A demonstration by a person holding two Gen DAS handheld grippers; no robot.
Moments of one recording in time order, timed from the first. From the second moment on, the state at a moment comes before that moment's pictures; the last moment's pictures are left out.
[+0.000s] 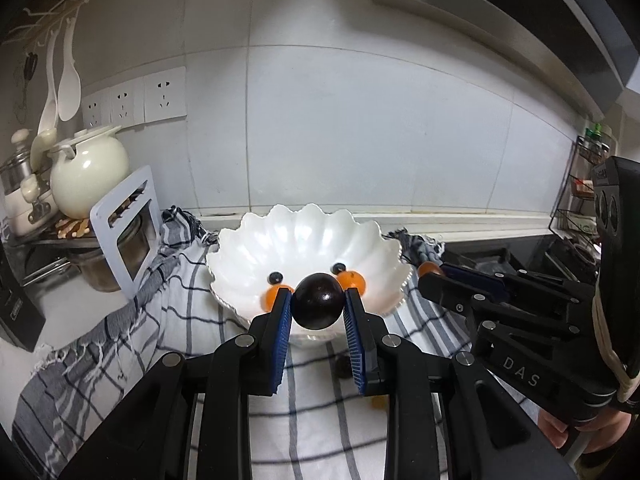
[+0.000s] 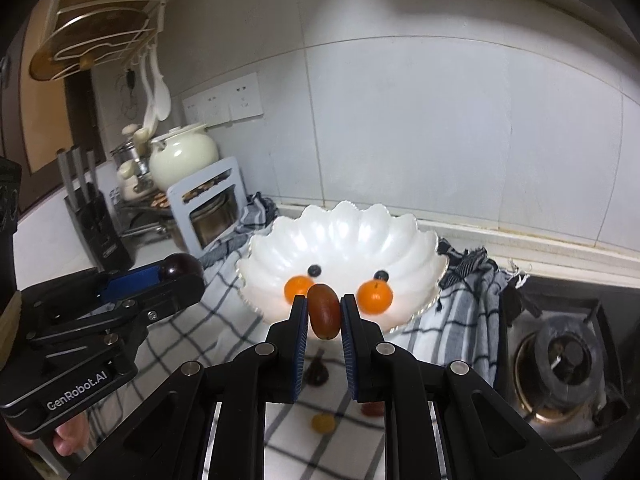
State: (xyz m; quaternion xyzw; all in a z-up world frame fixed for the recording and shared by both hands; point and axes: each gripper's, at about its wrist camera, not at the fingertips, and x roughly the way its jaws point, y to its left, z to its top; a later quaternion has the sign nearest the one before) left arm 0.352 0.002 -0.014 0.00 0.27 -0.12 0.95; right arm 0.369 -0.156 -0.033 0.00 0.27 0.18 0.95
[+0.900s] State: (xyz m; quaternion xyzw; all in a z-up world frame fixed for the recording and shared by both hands) left arm 0.489 -0.013 -0.023 0.00 0.34 -0.12 0.93; right arm 0.515 -0.160 -0.040 -0.01 0.34 0.13 0.93
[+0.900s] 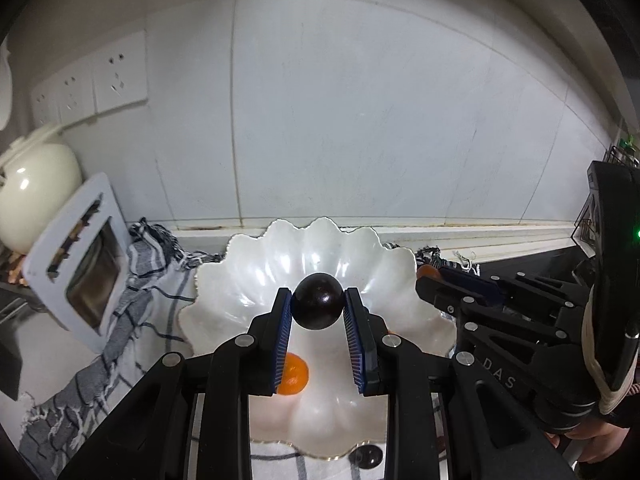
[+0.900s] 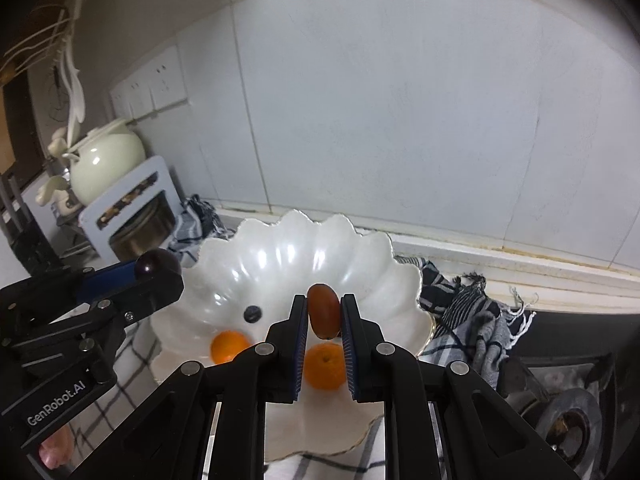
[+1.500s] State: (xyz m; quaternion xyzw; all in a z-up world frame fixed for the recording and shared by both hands) left arm 0.557 -0.039 -0.058 0.02 0.43 -0.12 0.90; right arm 0.562 -0.167 -0.067 -0.03 0.40 0.12 0.91
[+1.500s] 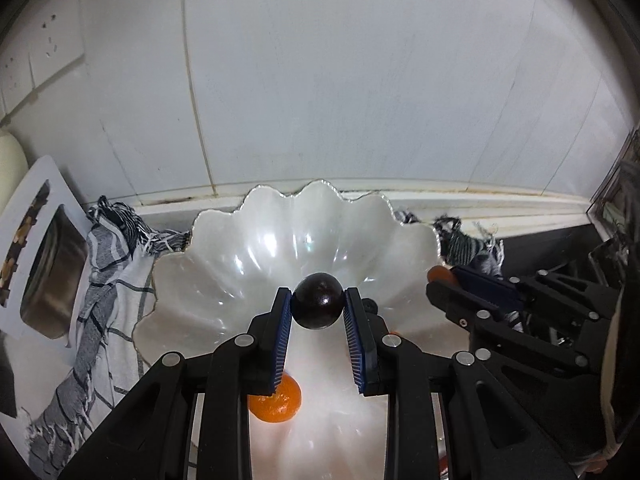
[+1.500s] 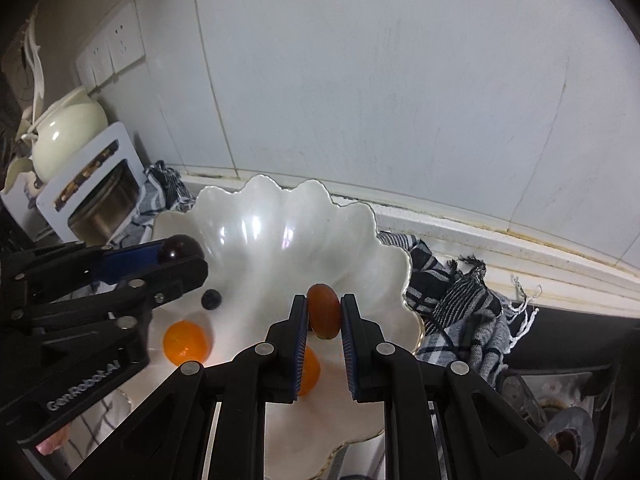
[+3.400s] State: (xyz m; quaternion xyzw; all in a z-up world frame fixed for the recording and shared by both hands) left arm 0.364 -0.029 0.014 0.06 0.30 -0.11 0.95; right arm 0.378 -0.200 -0.010 -0.06 0.27 0.10 0.96
